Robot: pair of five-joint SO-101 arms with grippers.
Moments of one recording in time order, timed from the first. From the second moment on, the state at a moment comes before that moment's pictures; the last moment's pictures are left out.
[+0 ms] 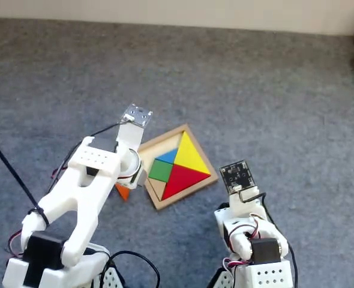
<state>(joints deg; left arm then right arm) 7.5 -13.6 45.8 56.9 -4.2 -12.3 -102.2 96.0 68.5 16.2</state>
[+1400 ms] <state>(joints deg) 0.9 5.2 33.6 65.4 -4.3 -12.3 -102.2 96.0 68.5 16.2</state>
